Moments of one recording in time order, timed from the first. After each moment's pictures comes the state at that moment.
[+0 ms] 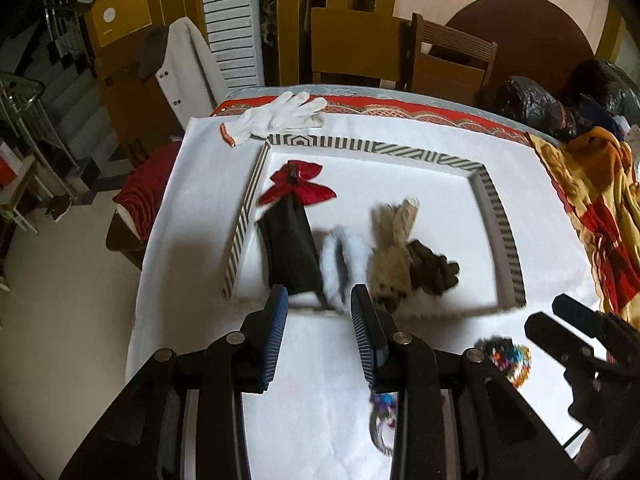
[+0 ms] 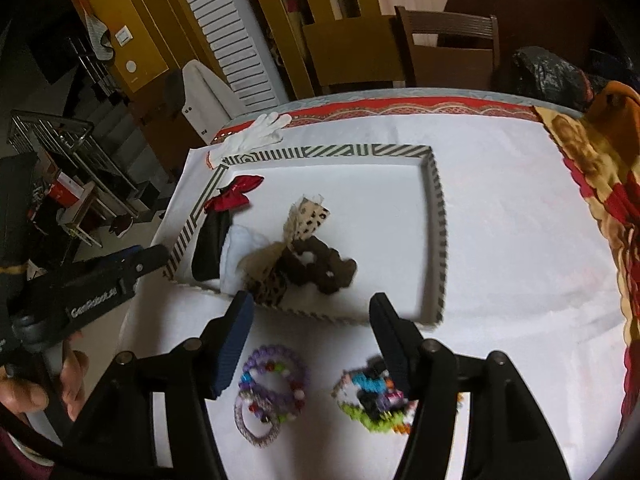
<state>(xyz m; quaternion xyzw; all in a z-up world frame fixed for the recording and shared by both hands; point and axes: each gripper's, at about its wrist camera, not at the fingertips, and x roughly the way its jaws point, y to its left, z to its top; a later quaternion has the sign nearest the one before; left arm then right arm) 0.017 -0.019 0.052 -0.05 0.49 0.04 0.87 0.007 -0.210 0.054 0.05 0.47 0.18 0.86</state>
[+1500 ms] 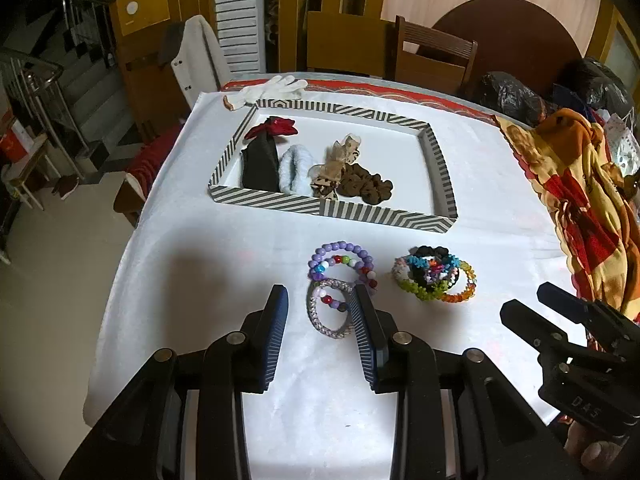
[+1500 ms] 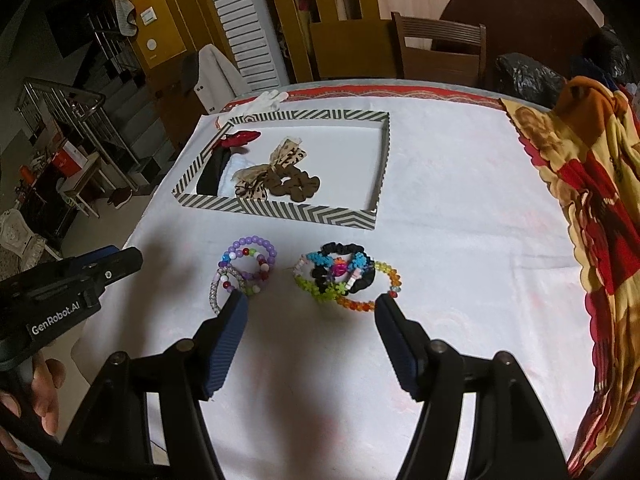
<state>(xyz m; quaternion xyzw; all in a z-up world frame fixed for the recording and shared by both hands) -0.111 -0.092 0.068 -0.07 0.48 0.05 0.87 -0.110 -0.279 0.063 0.00 0.47 0.19 0.86</state>
